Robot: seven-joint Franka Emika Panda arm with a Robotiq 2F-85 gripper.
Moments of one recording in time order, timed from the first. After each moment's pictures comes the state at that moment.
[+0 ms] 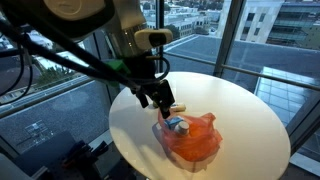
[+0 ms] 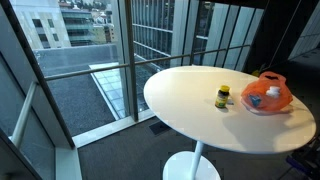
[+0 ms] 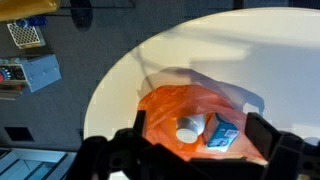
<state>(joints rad) -0.27 -0.56 -0.15 -2.68 -0.37 2.29 -0.07</state>
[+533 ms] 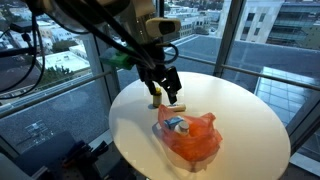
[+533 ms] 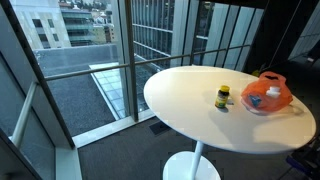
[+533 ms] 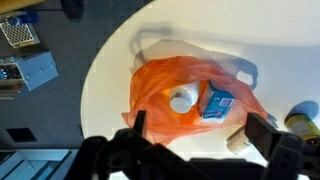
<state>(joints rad) -0.24 -0.46 -0.12 -2.56 -0.31 2.29 0.01</state>
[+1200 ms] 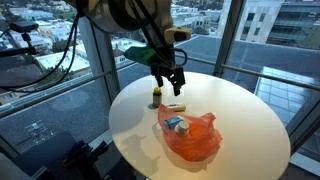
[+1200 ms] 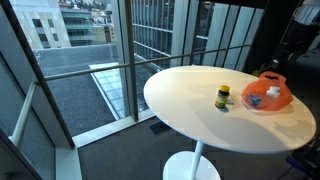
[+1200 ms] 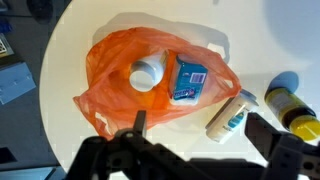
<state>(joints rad) -0.16 -0.18 -0.10 -2.36 -0.20 2.29 0.09</state>
